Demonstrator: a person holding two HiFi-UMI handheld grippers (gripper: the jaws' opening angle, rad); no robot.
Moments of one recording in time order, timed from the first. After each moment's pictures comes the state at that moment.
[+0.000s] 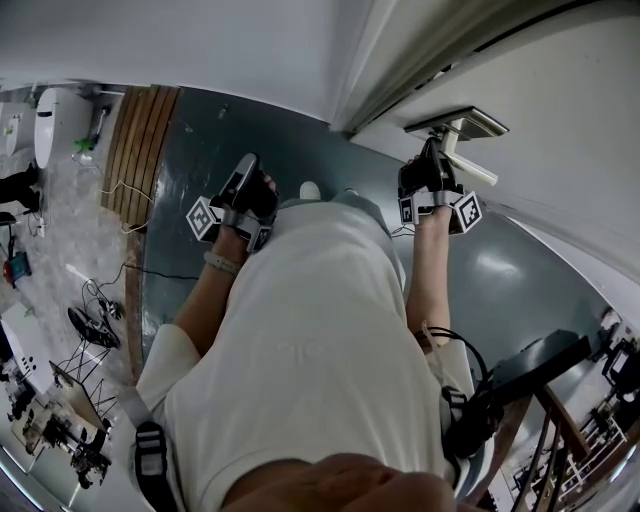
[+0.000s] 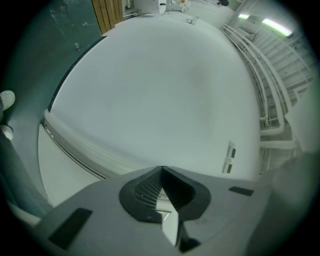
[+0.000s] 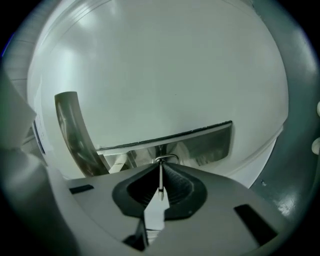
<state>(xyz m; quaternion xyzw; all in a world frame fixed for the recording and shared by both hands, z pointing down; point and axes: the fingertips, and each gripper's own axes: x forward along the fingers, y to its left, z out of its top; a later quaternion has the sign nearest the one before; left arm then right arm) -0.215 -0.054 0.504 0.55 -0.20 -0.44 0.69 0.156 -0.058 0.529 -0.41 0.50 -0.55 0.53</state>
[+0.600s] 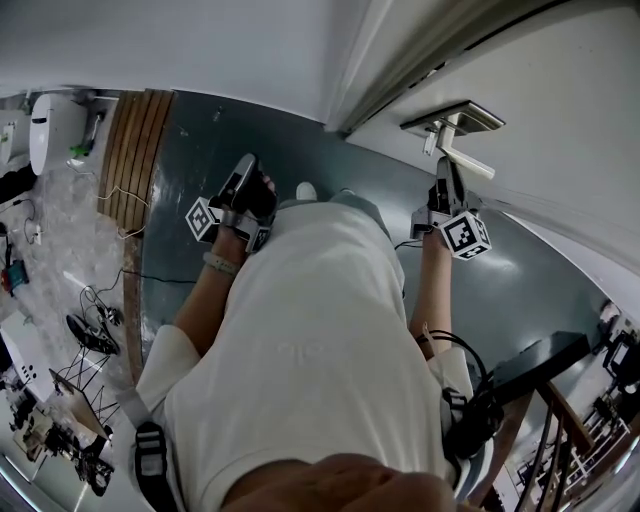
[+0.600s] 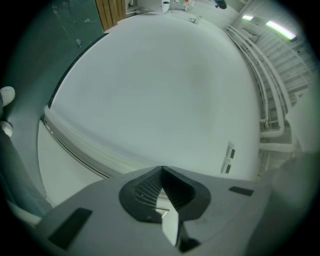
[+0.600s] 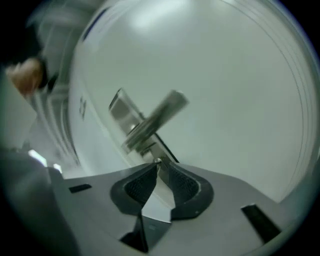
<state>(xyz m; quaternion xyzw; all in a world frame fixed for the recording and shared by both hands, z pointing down) -0.206 -0.056 0.505 0.54 -0.19 -0.44 0.69 0.185 -0.012 0.504 -0.64 0.69 -0.31 0.14</state>
